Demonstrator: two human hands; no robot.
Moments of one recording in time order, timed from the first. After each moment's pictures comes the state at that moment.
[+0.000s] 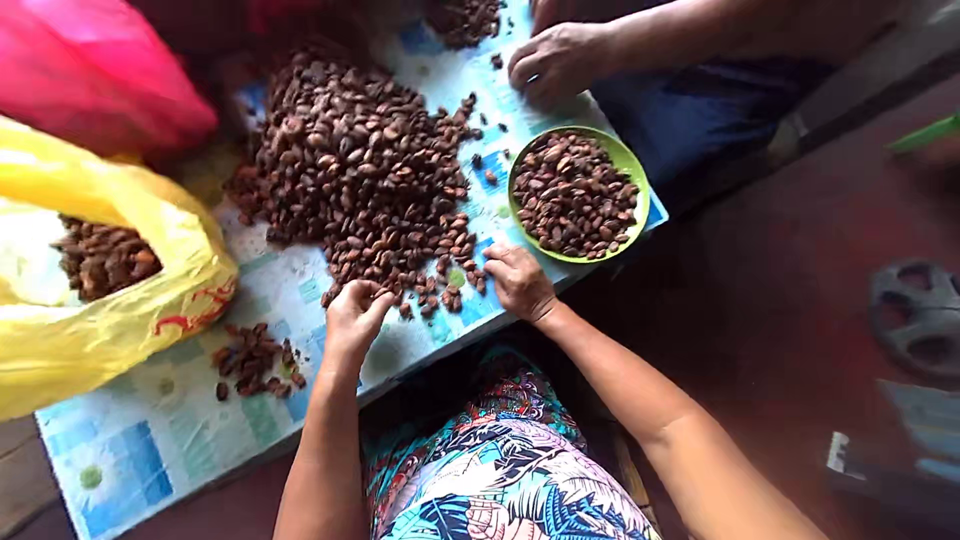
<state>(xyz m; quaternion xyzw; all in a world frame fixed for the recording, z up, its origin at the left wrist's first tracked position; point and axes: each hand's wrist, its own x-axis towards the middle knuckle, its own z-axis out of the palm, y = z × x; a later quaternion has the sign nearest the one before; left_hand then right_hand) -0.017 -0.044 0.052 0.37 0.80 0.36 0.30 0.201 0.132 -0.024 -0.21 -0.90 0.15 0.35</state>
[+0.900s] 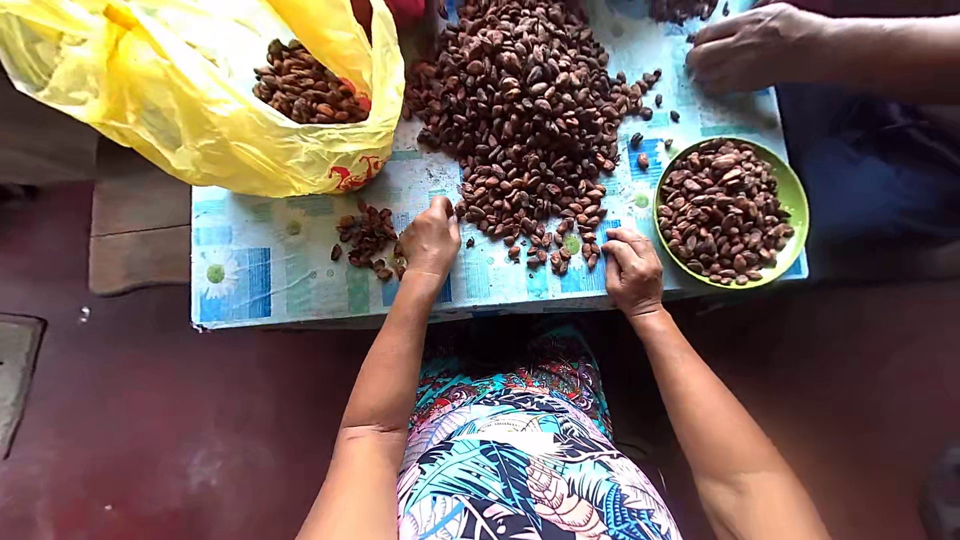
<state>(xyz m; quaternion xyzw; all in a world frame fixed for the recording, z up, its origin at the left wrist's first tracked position) -0.044 -0.058 0.055 0.26 0.93 0.17 0.17 0.209 0.137 -0.020 -0.19 -0.93 0.14 0.30</state>
